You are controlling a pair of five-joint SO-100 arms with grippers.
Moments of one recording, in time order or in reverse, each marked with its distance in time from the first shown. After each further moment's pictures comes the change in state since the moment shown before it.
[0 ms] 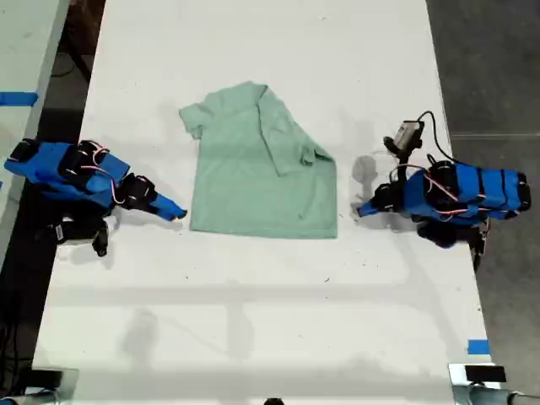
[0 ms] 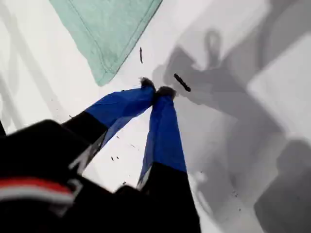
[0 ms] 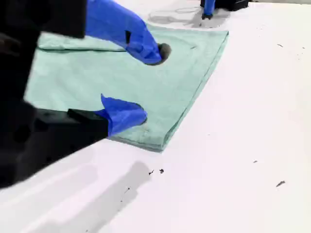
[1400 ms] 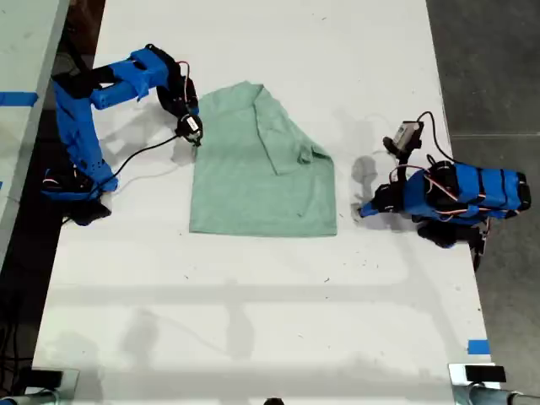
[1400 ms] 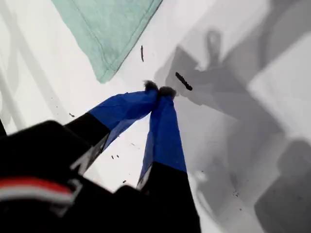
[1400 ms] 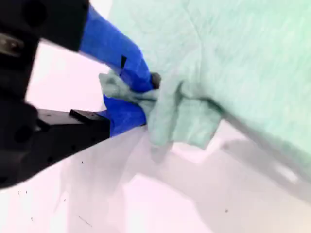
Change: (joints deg) arm 0 -69.9 -131.7 -93.2 7.2 39.7; arm 1 -0.6 0.0 0.0 0.0 0.0
